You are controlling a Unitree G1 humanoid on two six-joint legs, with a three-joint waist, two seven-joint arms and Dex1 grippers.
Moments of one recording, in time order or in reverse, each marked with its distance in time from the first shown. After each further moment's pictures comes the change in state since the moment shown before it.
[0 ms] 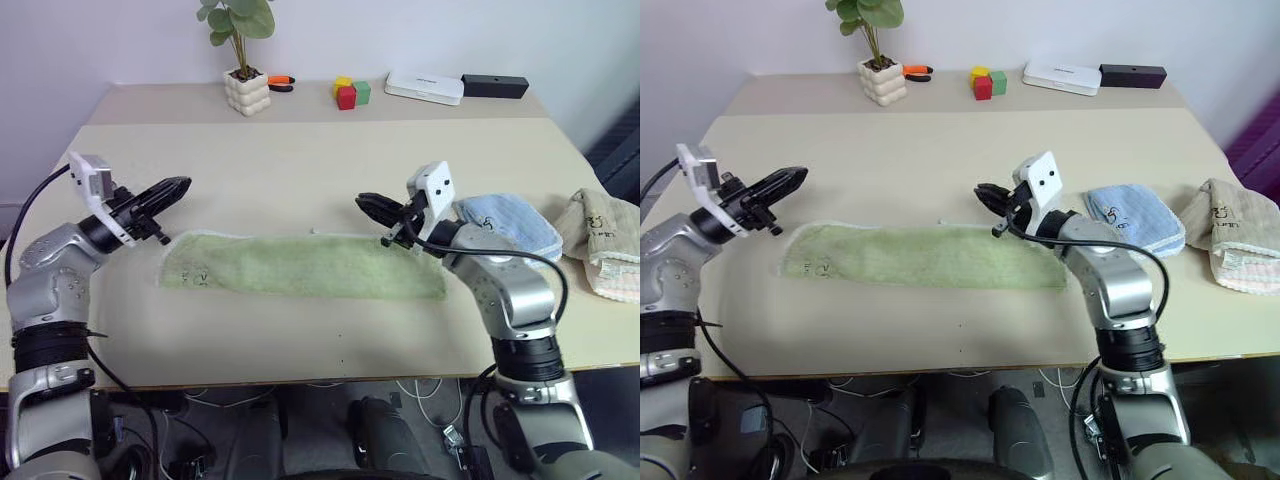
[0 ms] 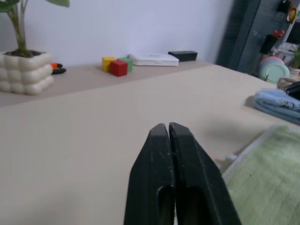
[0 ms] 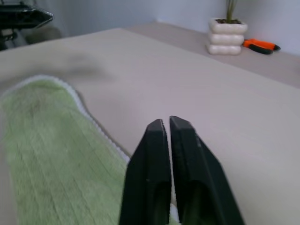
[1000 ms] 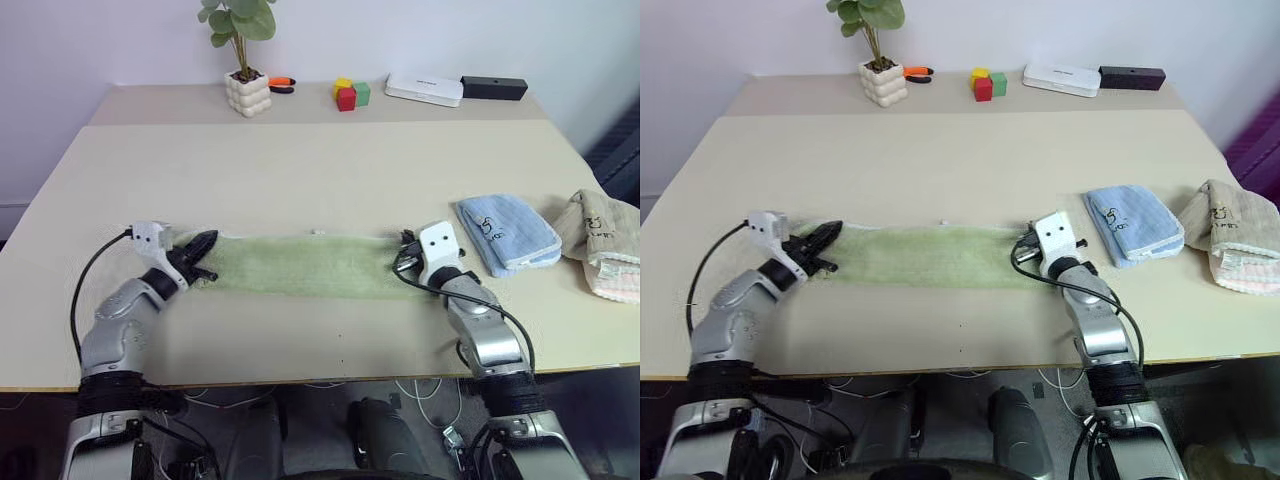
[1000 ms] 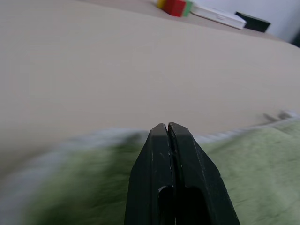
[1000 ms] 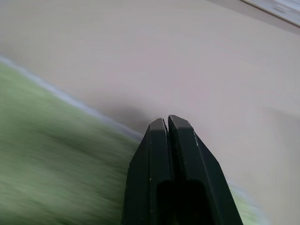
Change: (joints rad) left arm 0.233 -0.203 -0.067 -0.087 0.097 -0.053 0.354; right arm 0.207 0.015 0.030 0.273 -0.321 -0.361 -0.378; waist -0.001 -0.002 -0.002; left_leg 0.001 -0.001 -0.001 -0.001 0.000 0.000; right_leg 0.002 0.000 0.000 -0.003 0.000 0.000
